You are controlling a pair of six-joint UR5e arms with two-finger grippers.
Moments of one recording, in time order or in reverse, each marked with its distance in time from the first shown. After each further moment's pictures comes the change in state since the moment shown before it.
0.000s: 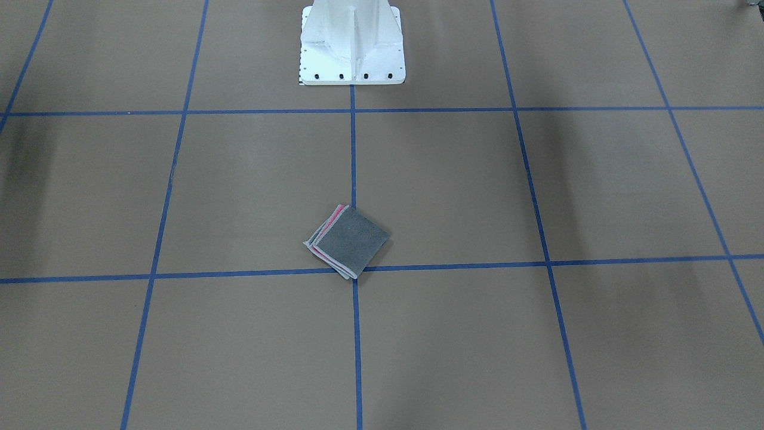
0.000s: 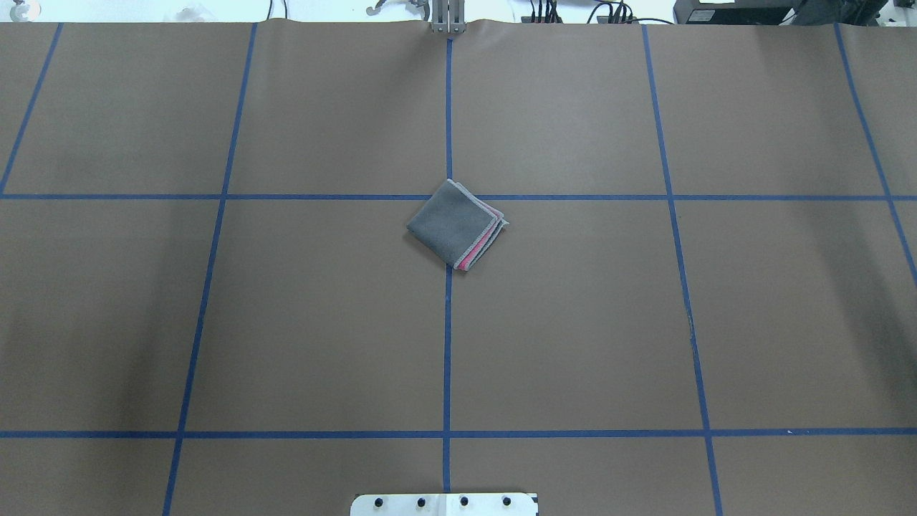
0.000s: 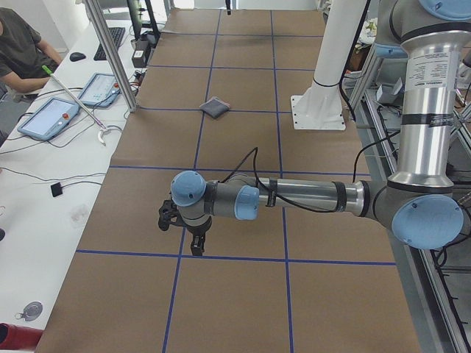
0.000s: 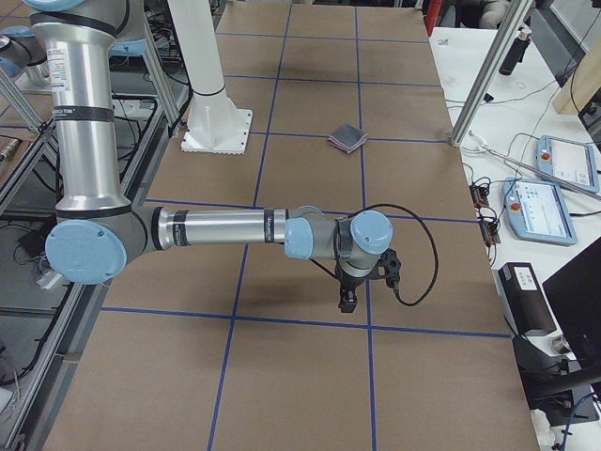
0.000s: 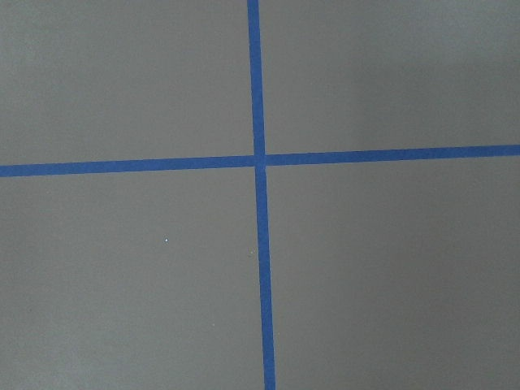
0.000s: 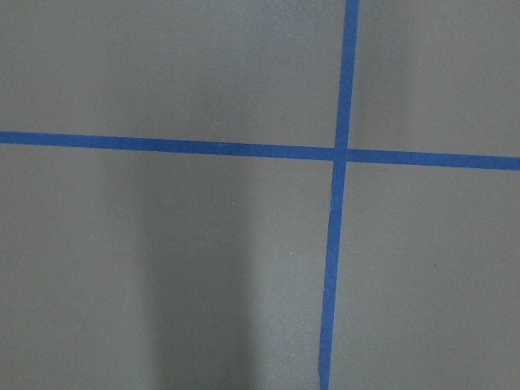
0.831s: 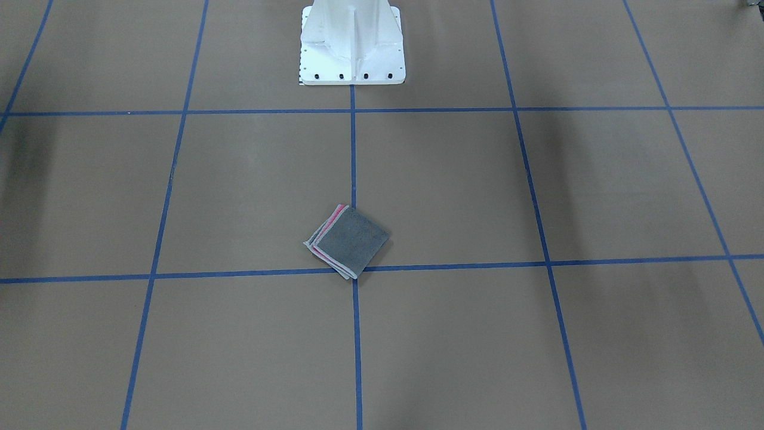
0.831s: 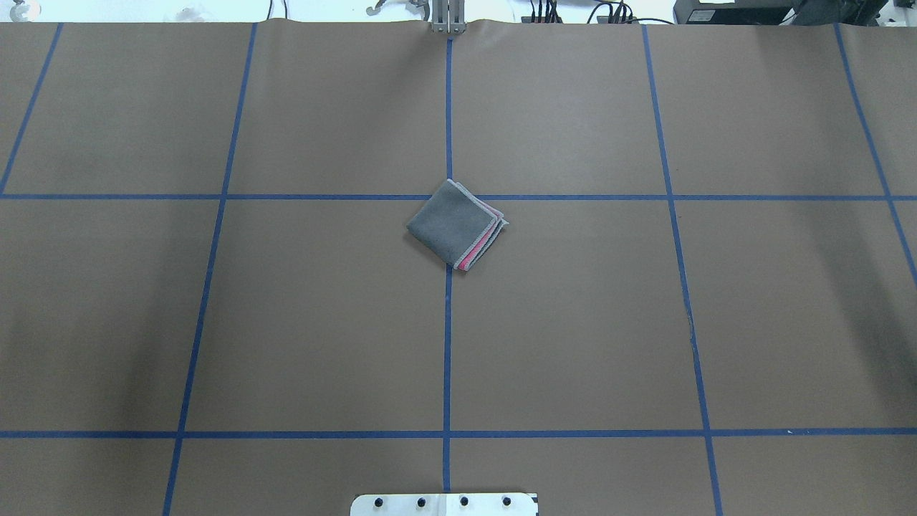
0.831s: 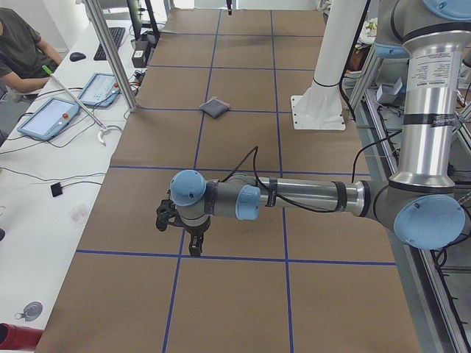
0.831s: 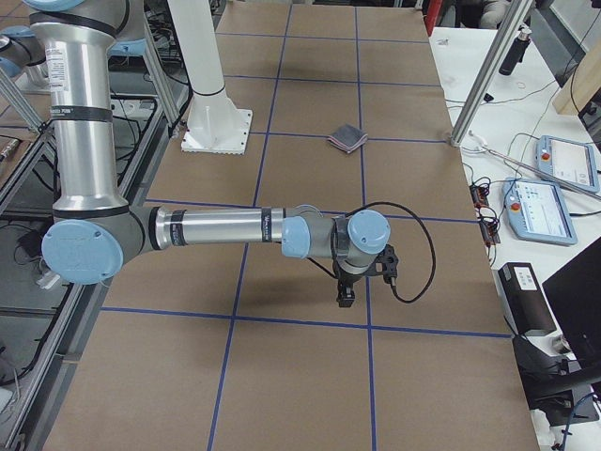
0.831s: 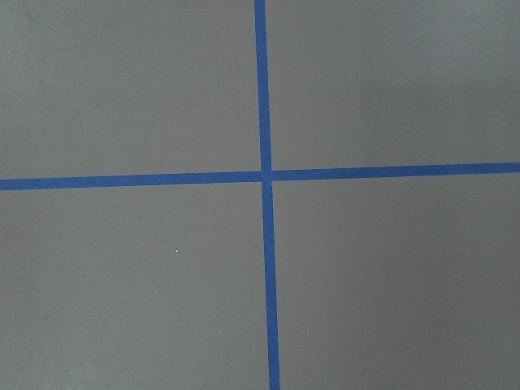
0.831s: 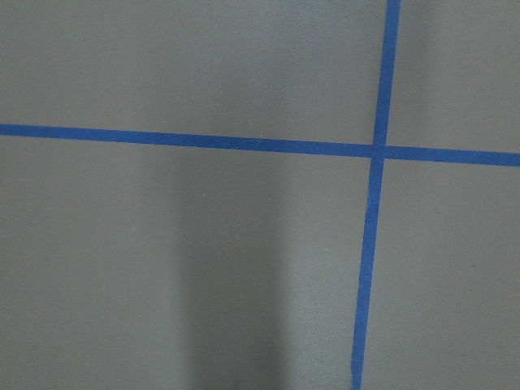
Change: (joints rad) left arm -0.026 -0.002 -0.003 0.004 0.002 0.000; right arm 0.006 -0.010 0.017 -0.005 0.033 -0.015
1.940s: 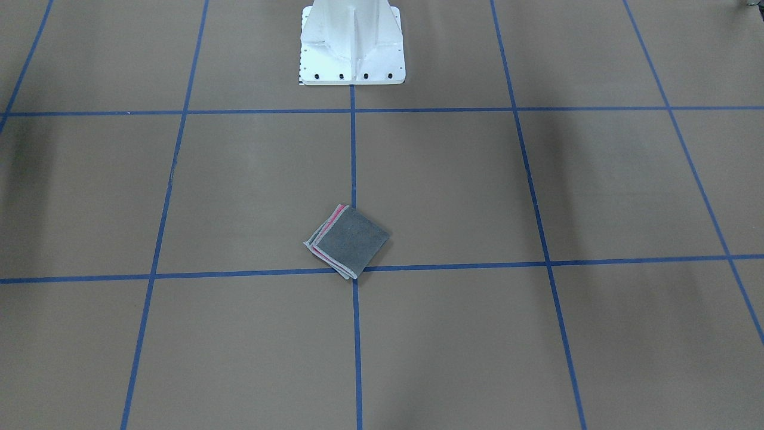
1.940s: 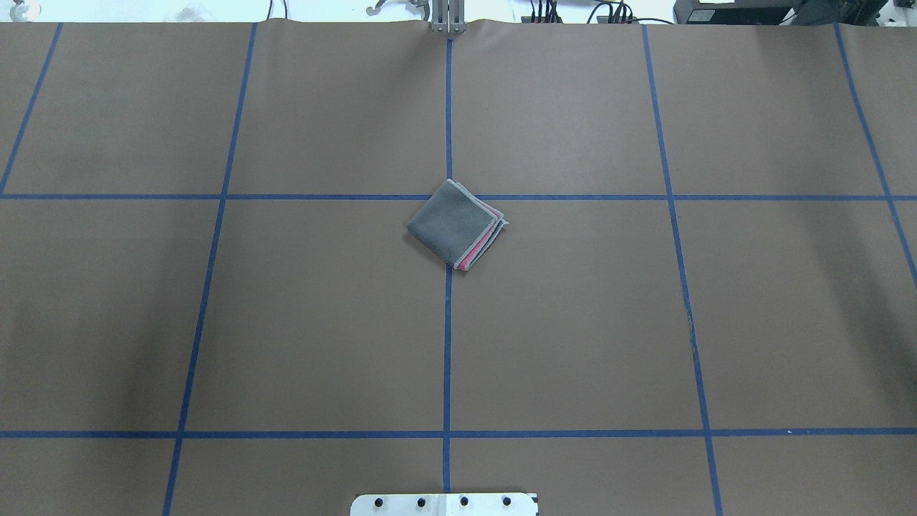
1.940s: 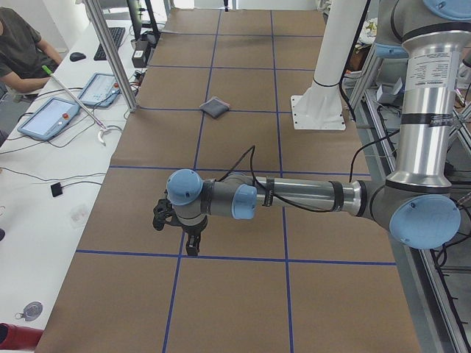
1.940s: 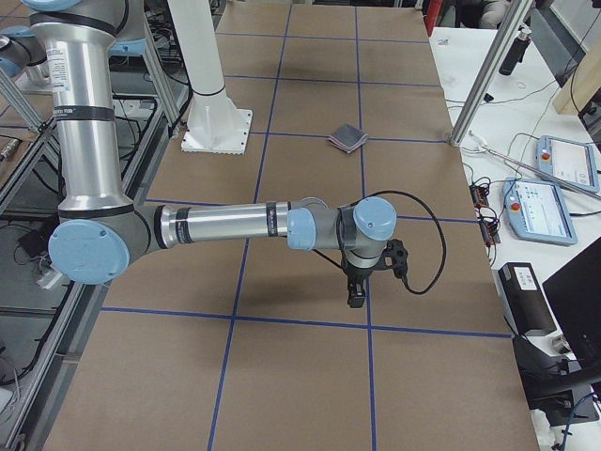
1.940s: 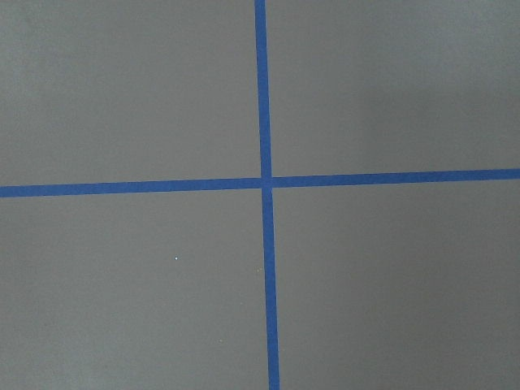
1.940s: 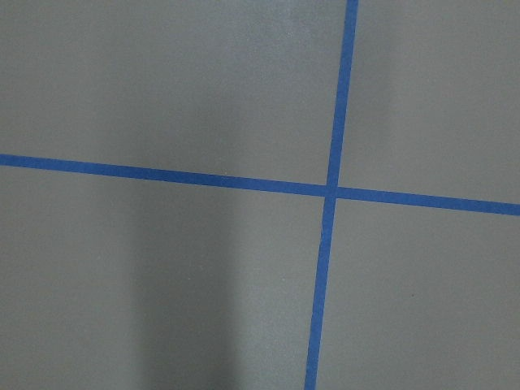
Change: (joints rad) left arm 0.002 -0.020 0.013 0.000 -0.001 -0.001; right arm 0.009 0.027 0.012 0.001 -0.076 0.005
